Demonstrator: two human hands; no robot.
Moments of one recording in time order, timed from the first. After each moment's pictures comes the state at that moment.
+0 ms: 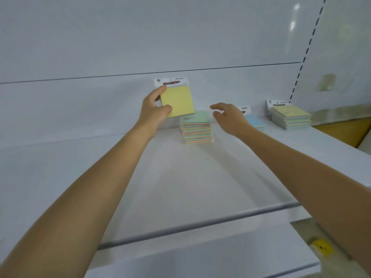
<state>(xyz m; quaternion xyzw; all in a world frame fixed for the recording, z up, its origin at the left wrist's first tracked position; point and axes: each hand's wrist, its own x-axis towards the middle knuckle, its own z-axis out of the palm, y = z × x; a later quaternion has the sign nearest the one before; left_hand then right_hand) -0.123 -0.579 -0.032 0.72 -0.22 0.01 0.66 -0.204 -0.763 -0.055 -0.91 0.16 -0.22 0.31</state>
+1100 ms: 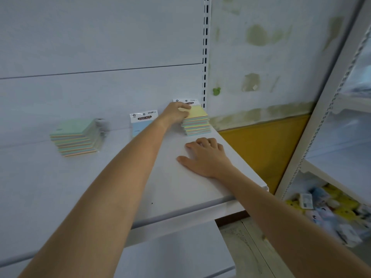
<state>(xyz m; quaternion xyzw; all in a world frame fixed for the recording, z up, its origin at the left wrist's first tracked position) -0.218 -0.917 -0.049 0.83 -0.29 -0.12 0.46 -0.366 -0.955 -0.103 -0.98 0.16 -0.06 0.12</state>
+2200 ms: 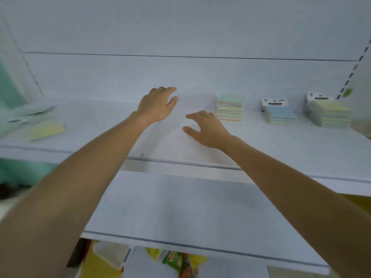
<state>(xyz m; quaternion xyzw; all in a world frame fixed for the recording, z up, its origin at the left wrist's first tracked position) -0.213 -0.460 -0.041 0.95 -0.21 0.18 0.15 -0.284 -0.617 -0.074 -0.98 -0.09 -0.10 0.17</state>
